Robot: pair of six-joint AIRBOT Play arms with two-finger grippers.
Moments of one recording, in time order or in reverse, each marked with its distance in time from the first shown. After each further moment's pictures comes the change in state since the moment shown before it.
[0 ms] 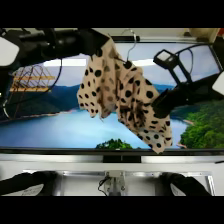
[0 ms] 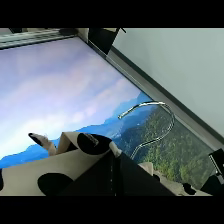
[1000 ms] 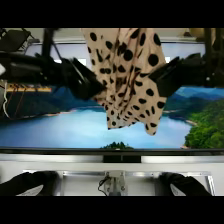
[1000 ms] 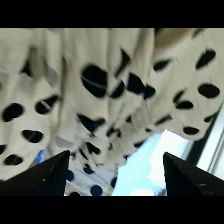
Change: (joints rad) left arm -0.070 0.131 -0.031 0.273 -0.386 0.037; right arm 0.026 0.000 0.253 0.087 -0.117 0.150
